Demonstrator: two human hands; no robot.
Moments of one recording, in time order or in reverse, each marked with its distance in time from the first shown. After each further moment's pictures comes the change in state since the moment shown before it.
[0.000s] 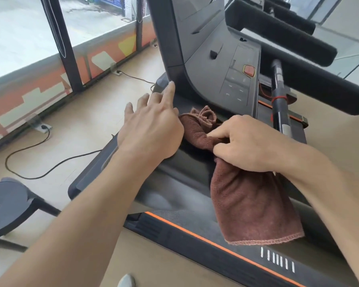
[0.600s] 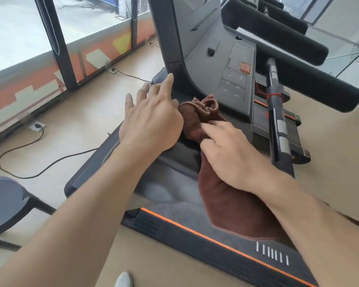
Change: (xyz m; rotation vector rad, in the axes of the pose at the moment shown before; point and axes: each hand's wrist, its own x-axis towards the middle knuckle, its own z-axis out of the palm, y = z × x) left_hand -0.003 -0.002 -0.004 -0.160 0.039 0.021; right_hand -0.009 -0.020 0.045 0.140 0.223 0.121
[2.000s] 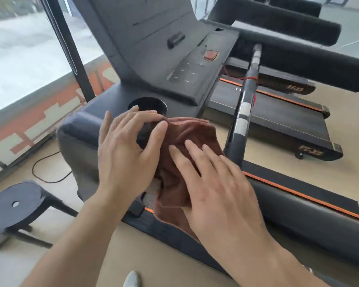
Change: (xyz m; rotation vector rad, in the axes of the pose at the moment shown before) left_hand -0.096 0.080 0.074 -0.100 0.365 0.127; right_hand -0.126 0.106 0.012 -0.323 0.264 -0.205
